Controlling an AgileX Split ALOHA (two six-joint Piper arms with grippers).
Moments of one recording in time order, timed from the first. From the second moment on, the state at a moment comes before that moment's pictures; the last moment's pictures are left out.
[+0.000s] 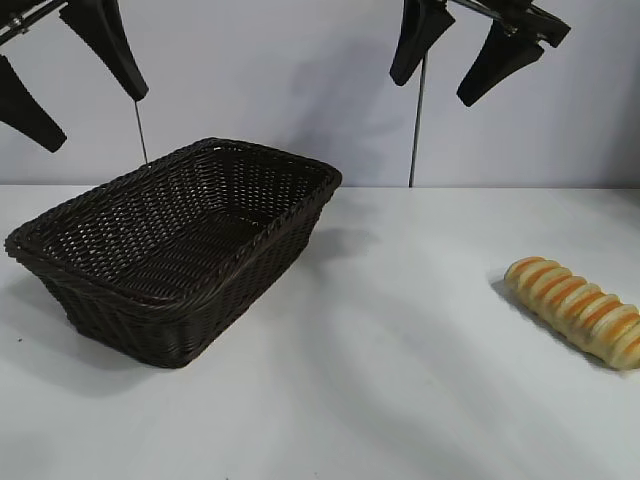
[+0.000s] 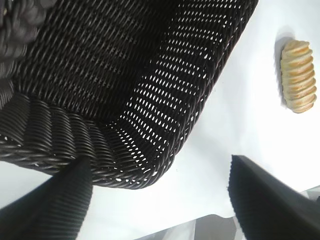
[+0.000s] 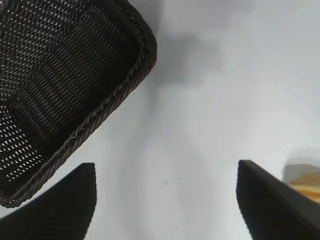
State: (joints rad) left arm -0.18 1.64 -1.41 -0.44 1.17 -0.12; right arm 0.20 2.00 -1.95 0.33 1.24 -0.15
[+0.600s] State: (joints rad) left arm -0.21 1.45 -0.90 -0.45 0.71 -0.50; right arm 0.20 2.00 -1.95 0.33 1.24 -0.15
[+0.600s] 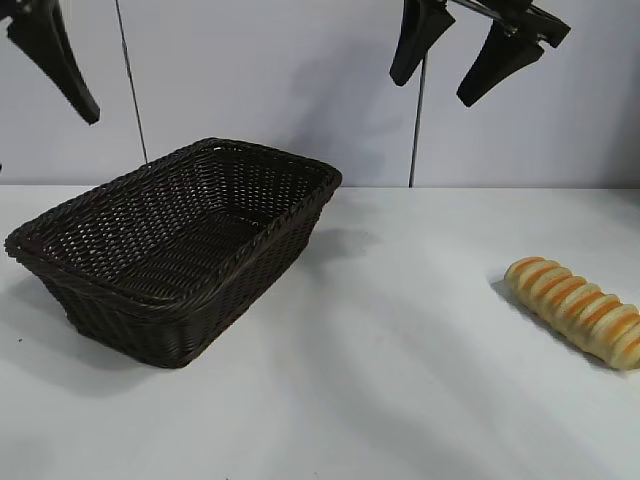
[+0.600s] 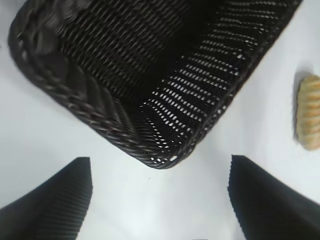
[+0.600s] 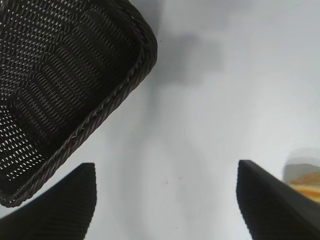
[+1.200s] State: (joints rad) left arm -0.27 1.61 -0.82 -0.49 0.43 -0.66; right arm 0.20 2.00 -1.95 0.33 1.24 -0.15
